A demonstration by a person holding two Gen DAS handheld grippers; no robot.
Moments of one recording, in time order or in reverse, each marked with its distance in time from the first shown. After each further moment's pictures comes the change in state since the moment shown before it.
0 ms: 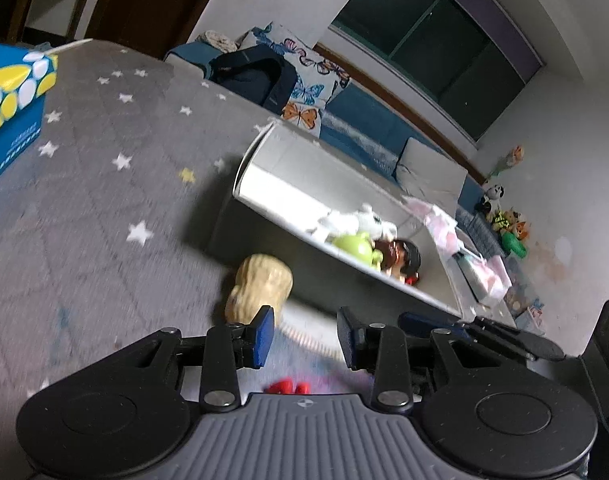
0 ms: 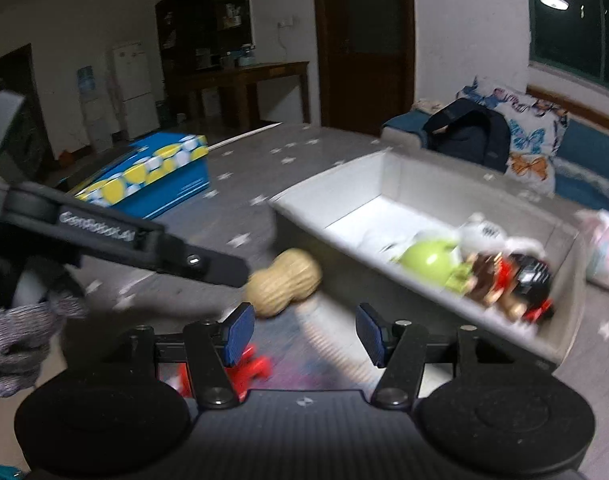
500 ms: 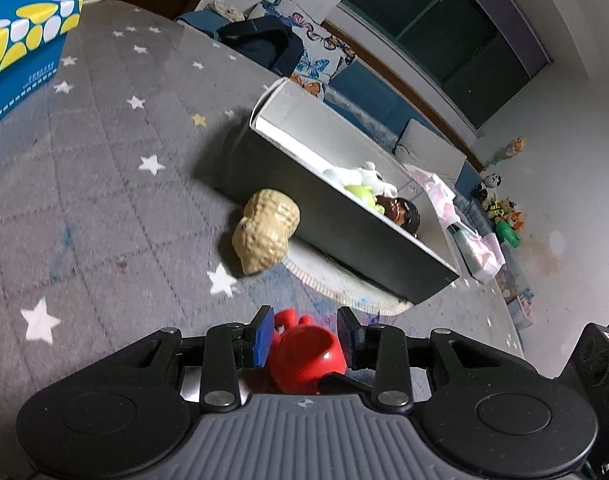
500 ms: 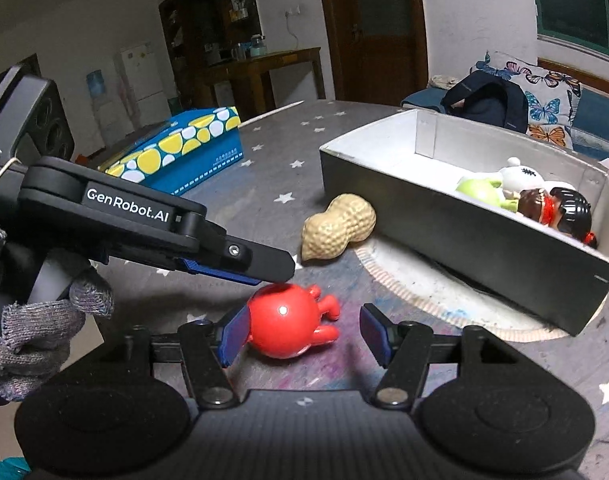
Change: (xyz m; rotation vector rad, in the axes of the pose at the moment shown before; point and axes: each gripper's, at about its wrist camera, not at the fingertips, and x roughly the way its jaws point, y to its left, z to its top) left arm -0.002 0.010 -0.029 -0.046 0.074 -0.020; right arm 0.002 0.029 -0.039 0.047 0.034 0.058
